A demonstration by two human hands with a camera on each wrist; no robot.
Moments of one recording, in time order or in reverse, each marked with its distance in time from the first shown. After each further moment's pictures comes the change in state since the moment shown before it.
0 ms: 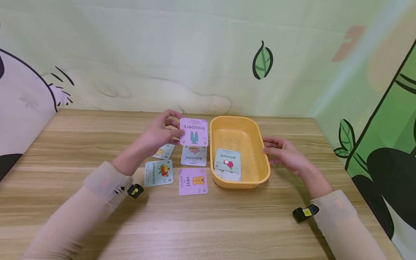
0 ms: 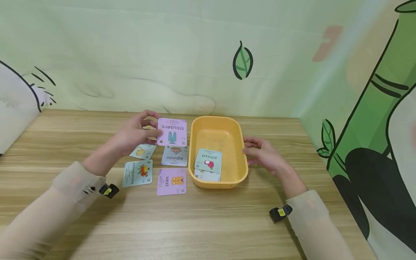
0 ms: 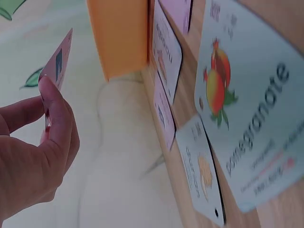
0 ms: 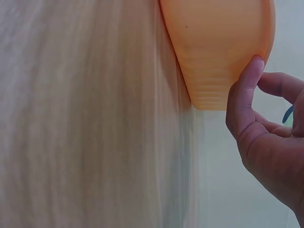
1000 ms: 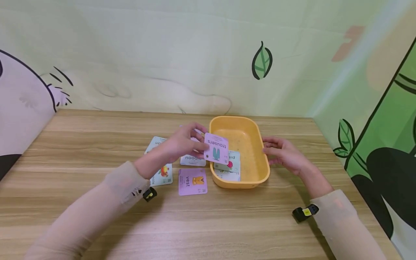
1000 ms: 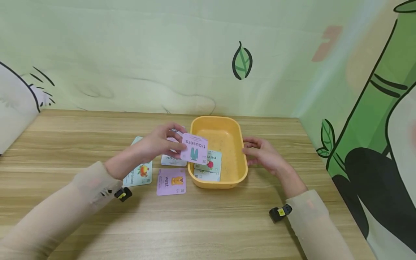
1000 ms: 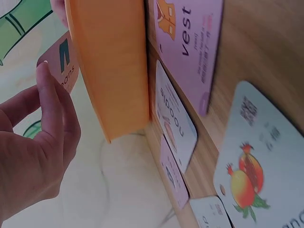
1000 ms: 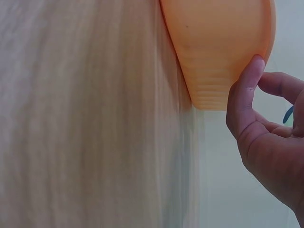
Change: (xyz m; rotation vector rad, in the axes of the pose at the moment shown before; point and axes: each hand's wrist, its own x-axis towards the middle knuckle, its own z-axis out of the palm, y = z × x) left_hand 0.006 0.004 0.056 -0.032 -0.188 -0.093; right_hand 0.000 0.000 -0.001 -0.009 0.001 0.004
